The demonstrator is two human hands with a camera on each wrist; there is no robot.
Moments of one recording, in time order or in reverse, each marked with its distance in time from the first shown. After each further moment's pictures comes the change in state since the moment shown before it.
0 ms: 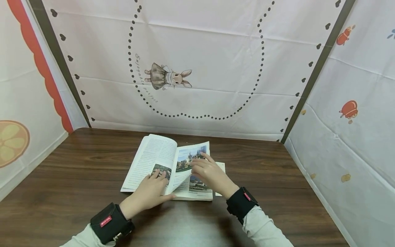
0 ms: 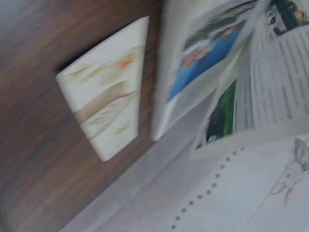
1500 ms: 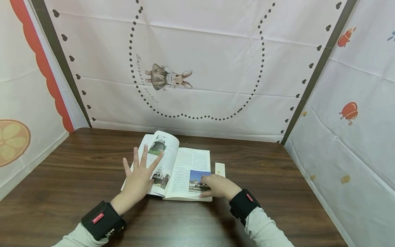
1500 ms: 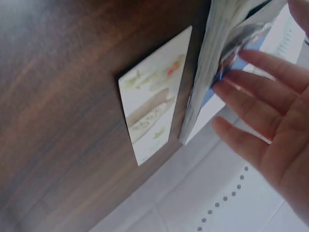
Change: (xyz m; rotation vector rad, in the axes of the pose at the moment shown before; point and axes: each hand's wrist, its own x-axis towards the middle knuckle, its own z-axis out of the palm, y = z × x) left_hand 0.005 -0.032 0.000 0.043 0.382 -0.067; right_hand -0.025 0.008 0.013 0.273 -0.693 0.417
